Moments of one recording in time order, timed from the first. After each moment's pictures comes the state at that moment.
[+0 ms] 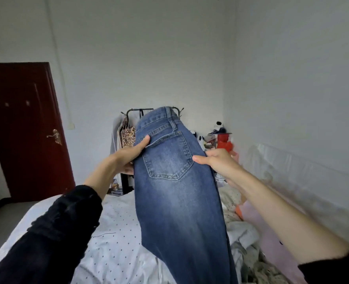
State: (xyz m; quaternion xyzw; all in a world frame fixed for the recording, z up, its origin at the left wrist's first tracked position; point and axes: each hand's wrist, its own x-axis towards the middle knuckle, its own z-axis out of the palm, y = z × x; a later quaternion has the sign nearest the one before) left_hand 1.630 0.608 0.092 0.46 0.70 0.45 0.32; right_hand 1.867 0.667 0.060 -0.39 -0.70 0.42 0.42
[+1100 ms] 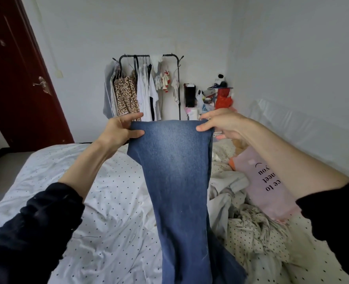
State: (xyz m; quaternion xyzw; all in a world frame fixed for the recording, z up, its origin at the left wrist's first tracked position) left_hand 1.615 0.588 0.000 0.52 0.58 0.55 0.30; right_hand 1.868 0.681 0.033 -0.49 -0.69 0.47 0.25
